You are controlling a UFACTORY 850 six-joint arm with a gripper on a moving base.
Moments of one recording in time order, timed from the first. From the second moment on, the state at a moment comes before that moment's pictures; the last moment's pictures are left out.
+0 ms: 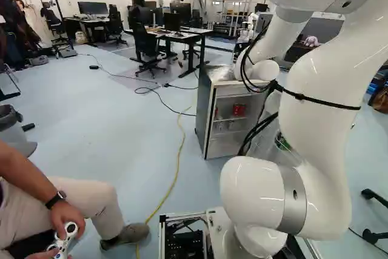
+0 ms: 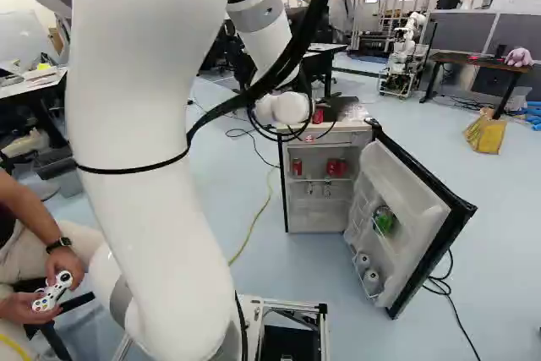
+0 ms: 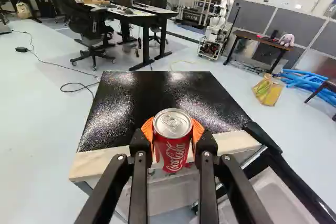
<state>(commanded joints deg) -22.2 -15.3 -48.5 -14.6 38.5 0.0</state>
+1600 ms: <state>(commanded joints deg) -20.0 -25.4 -60.7 -10.0 35.1 0.0</state>
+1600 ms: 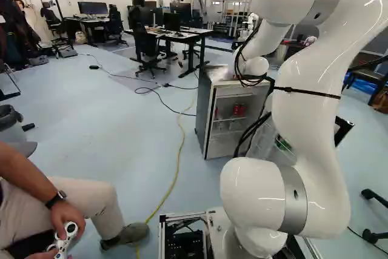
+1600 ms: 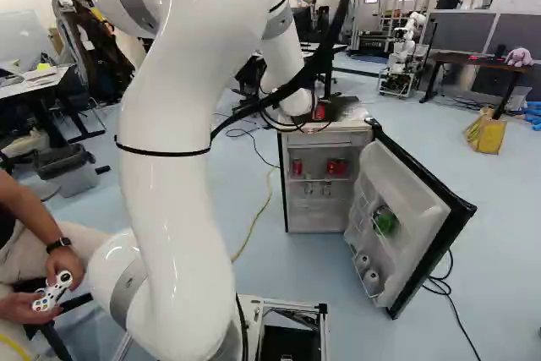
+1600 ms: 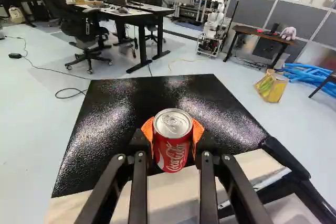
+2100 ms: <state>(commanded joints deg) -19.5 -28.0 -64.0 -8.4 33.0 0.0</state>
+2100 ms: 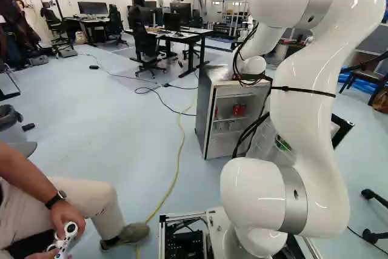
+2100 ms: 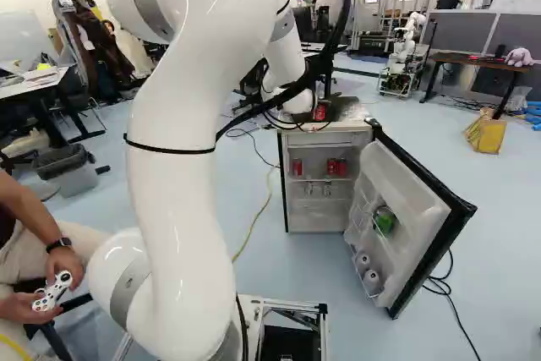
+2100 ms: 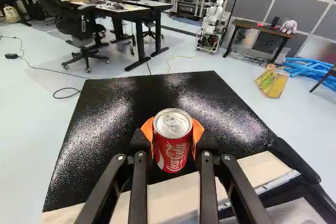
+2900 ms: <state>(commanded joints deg) -19.5 -28.1 -64.1 -8.4 32.9 0.0</state>
